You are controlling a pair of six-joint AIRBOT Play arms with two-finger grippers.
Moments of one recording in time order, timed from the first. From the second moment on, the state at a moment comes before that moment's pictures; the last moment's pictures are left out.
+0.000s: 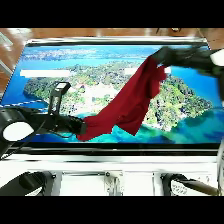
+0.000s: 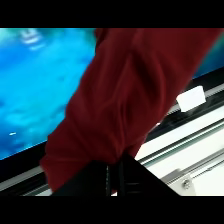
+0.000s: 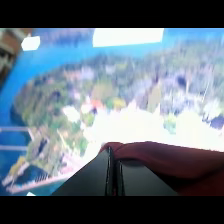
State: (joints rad) left arm -0.67 -0.88 1.02 1.36 -1.13 -1.89; right arm 0.00 -1.37 1.51 -0.72 0.95 1.21
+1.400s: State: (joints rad) left arm -0.59 -0.91 0.98 1.29 -0.85 -1.81; right arm 0.05 -1.38 0.62 -0.69 0.97 1.39
